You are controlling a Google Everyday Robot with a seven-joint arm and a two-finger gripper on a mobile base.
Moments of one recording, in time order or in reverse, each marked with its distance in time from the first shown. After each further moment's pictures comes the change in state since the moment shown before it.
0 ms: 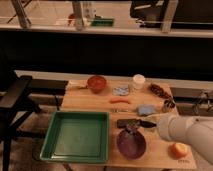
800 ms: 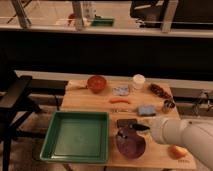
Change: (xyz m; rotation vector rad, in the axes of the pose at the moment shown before) arm -0.022 0.020 0.011 -0.041 -0.076 0.015
